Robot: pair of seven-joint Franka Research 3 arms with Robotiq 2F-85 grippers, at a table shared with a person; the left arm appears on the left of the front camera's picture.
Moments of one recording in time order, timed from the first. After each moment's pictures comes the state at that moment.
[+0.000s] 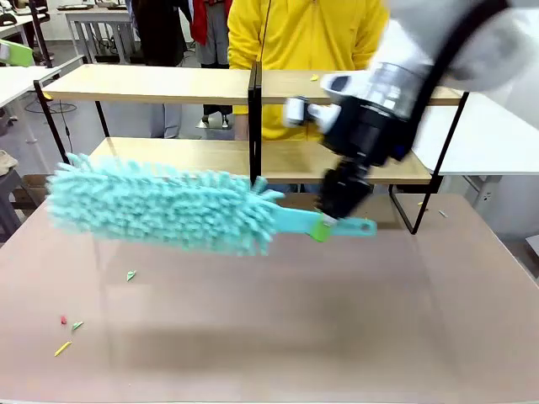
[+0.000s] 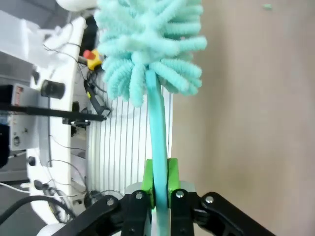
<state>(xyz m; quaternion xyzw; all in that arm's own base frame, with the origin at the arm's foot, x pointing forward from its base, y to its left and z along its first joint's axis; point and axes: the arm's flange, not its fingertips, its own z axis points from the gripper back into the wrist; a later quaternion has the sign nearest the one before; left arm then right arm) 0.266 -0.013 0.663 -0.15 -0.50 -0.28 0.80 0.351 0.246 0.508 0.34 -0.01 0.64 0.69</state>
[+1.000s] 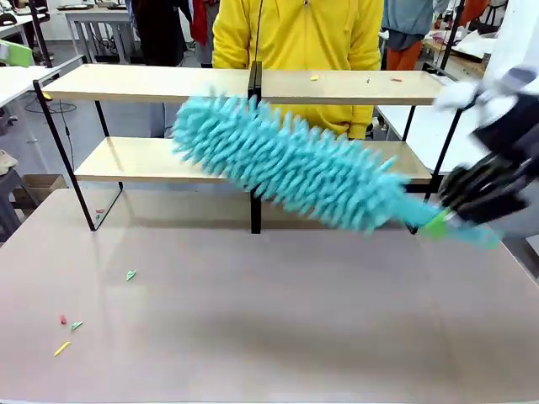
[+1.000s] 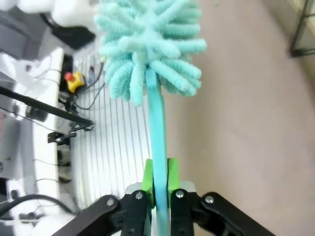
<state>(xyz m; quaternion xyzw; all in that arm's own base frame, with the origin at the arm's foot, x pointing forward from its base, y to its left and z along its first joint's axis) 0.267 -0.013 0.663 -0.16 -0.50 -0.28 0.80 0.284 0.068 0.555 0.33 -0.17 0.56 0.75</state>
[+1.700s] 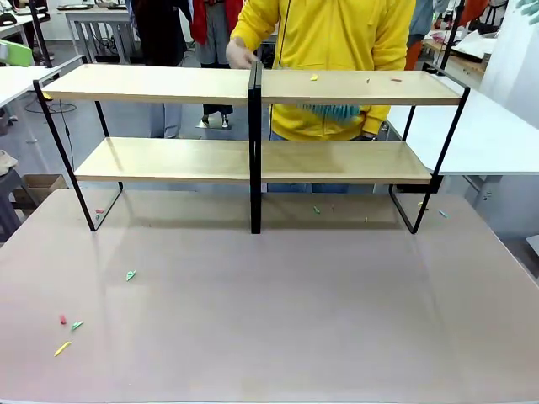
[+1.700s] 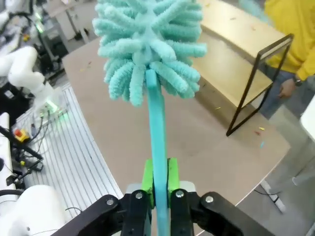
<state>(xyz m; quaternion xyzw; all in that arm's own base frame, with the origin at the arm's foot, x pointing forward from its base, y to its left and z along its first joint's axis) 0.266 -0.013 0.663 -0.15 -0.50 -0.28 0.80 0.217 -0.180 0.643 0.25 -0.40 0.40 0.79</state>
